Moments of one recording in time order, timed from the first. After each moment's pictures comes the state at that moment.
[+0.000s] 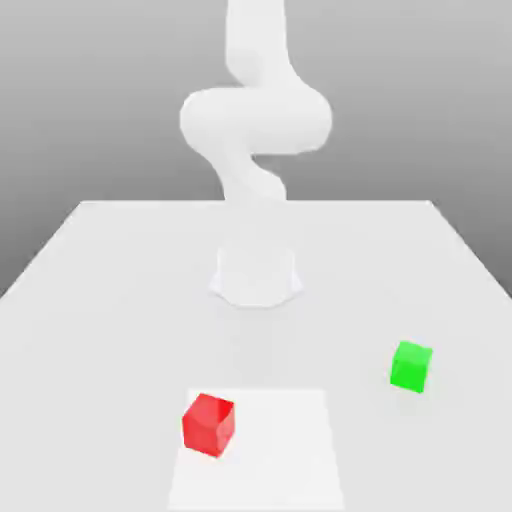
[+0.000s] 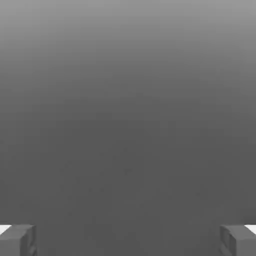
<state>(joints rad) 0.03 -0.73 -0.04 -2.33 -0.01 2.34 0.70</state>
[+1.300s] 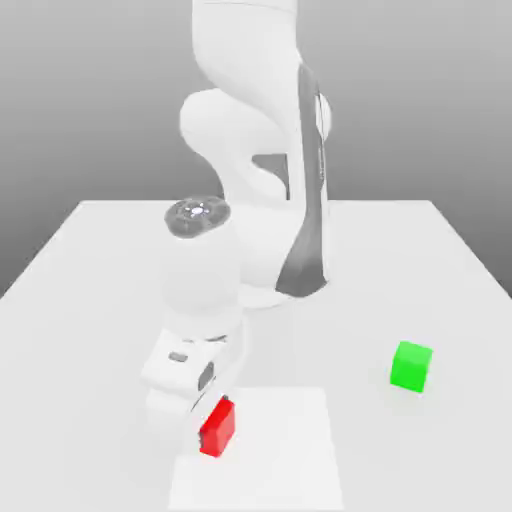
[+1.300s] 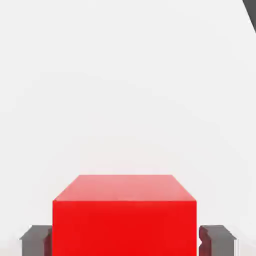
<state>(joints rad) 0.10 0.27 -0.19 -2.69 0.26 2.94 -0.73</state>
